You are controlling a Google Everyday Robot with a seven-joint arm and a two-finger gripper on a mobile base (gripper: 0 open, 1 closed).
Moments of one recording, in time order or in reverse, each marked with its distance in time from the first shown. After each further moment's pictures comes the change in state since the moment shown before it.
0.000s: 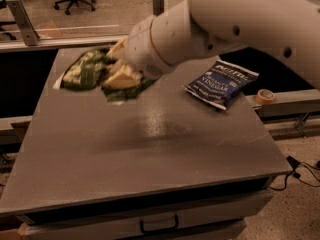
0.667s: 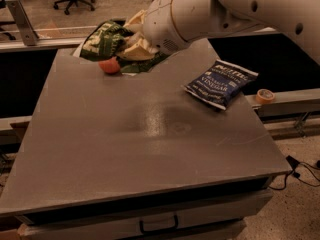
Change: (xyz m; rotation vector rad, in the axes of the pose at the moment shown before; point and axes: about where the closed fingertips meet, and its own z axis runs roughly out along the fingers) arm 0.008 -0.062 -0.019 0.093 -0.041 -0.050
